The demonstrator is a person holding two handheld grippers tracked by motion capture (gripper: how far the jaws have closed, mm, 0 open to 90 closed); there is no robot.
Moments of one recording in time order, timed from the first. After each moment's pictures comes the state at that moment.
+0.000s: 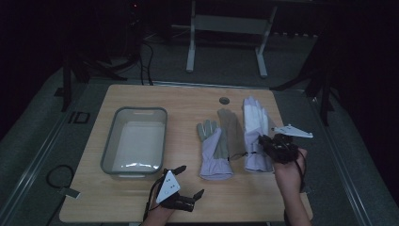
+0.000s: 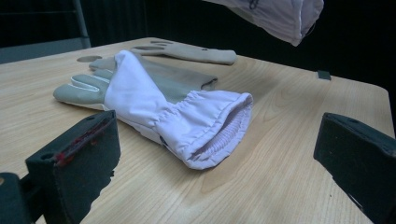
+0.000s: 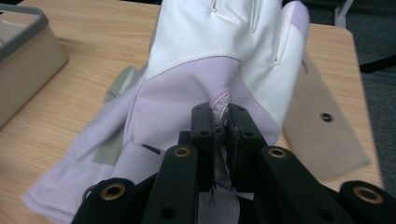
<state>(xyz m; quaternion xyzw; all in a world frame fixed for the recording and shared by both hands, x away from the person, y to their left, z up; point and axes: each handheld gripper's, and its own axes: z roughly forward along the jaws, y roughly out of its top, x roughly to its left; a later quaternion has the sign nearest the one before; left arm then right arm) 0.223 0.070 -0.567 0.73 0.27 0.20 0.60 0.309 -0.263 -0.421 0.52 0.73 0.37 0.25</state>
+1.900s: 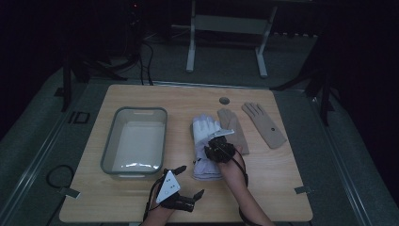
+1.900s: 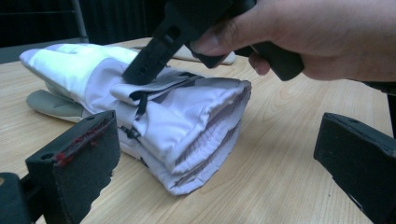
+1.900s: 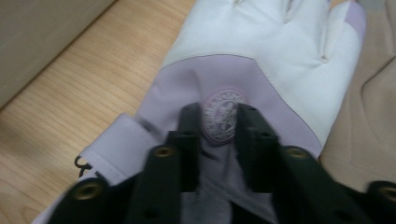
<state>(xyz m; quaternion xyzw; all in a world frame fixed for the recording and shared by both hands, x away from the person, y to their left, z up) 0.222 0.071 -0.568 0.73 0.27 0.20 0.60 0.348 -0.119 -0.501 0.44 0.83 0.30 0.18</state>
